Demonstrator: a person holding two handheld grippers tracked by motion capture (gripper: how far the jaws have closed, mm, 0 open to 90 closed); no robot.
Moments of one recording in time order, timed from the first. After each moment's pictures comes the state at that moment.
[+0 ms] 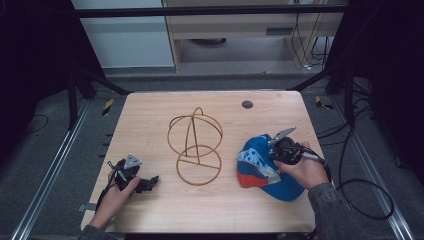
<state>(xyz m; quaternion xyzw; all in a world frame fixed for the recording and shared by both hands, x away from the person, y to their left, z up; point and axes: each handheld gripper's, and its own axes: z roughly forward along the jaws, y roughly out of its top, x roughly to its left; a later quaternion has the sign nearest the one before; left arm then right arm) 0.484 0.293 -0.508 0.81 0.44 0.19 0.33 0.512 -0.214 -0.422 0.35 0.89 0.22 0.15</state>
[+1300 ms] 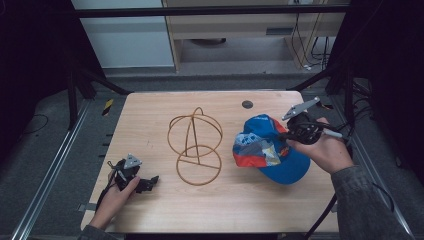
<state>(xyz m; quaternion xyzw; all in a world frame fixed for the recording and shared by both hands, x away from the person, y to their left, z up) 0.484 0.293 -0.508 0.81 0.44 0.19 0.33 0.505 -0.225 -0.313 0.33 0.89 0.28 0.16</state>
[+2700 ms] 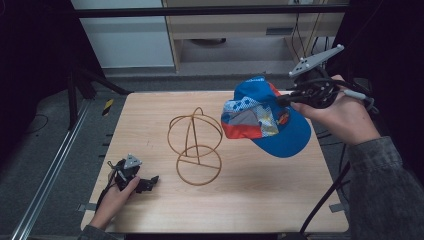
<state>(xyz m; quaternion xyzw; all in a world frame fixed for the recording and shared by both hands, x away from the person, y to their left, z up) 0.484 0.293 -0.508 0.81 0.44 0.19 0.33 0.496 -0.206 -0.185 0.29 0.87 0.34 0.20</state>
